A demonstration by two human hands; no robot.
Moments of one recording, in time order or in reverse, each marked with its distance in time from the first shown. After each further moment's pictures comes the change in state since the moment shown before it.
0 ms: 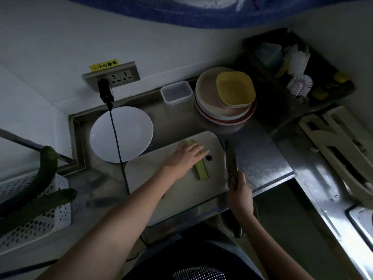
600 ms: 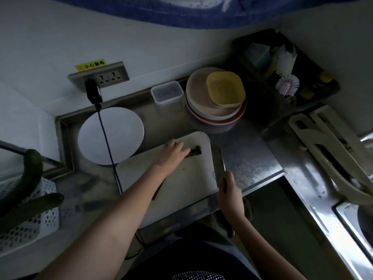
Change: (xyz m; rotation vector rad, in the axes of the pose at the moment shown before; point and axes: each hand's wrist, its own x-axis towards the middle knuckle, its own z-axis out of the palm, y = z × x) left_hand 0.005 -0.004 -0.002 0.066 -0.009 -0.168; right_hand -0.006 0.001 -0.001 -0.037 -0.031 -0.095
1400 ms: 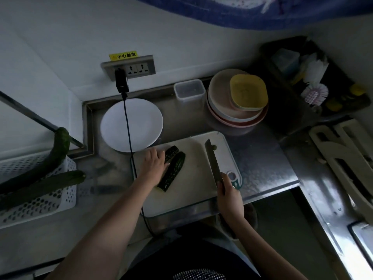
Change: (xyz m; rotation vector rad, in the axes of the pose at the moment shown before) left_hand -0.076 -0.033 0.066 -0.272 0.062 -0.500; right_hand -0.006 -0.007 0.029 -0.110 -0.067 -0.146
